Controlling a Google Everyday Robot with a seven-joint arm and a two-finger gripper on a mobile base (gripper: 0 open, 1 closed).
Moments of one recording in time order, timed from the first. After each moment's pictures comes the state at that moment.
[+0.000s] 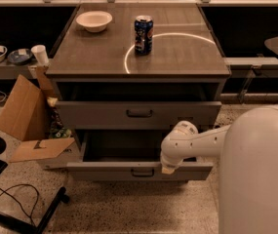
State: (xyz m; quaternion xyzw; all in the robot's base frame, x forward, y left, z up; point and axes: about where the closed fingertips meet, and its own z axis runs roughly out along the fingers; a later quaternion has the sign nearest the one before) arm 0.579 -0.132 0.429 -0.64 0.76 -0.05 0.10
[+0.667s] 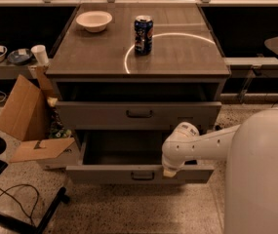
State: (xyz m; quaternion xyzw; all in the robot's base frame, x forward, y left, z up) arm 0.565 -0.135 0.433 -0.63 0.77 -0.05 0.09
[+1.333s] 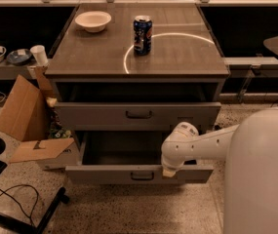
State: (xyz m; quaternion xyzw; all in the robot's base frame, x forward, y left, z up) arm 0.565 -0.135 0.433 -0.63 0.77 -0.05 0.09
